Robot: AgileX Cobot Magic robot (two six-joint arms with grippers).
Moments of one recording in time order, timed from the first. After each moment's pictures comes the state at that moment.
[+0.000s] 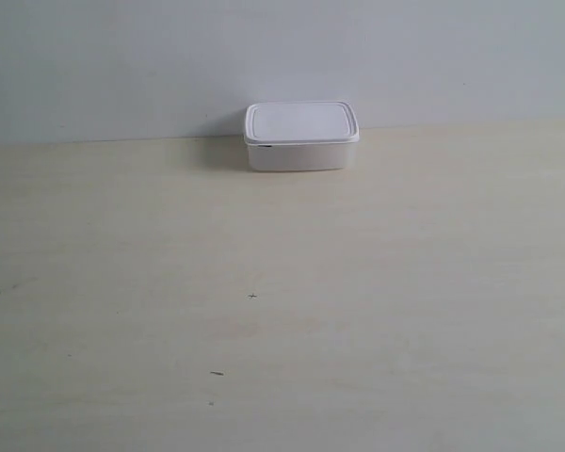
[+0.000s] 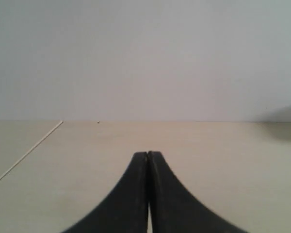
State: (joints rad) left arm 0.30 0.01 0.00 0.06 0.11 -0.04; right arm -0.19 0.01 0.00 -1.31 -0.53 1.56
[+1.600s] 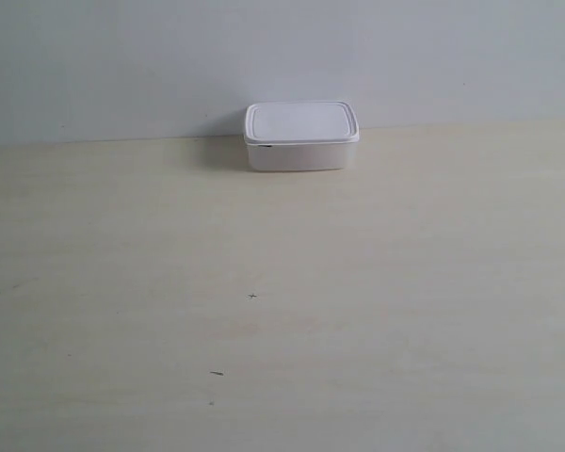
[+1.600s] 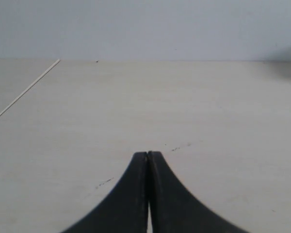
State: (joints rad) left arm 0.30 0.01 0.00 0.07 0.32 -0.05; right arm -0.19 0.01 0.00 -1.27 -0.52 1.54
